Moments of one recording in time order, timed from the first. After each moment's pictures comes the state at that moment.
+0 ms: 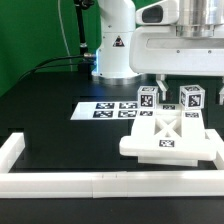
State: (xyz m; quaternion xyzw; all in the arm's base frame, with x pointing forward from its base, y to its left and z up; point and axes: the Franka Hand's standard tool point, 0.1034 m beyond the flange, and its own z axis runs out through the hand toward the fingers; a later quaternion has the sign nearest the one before) arm 0.584 0.099 0.109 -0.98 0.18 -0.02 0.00
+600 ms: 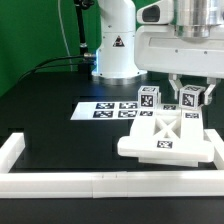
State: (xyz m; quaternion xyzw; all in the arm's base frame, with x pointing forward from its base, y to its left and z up) arm 0.584 0.100 0.108 -0.94 0.35 -0.02 0.01
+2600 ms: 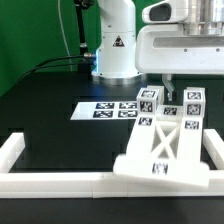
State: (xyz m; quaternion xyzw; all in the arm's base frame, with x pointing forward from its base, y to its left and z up) arm 0.589 0.108 0.109 -0.98 0.18 -0.04 0.01
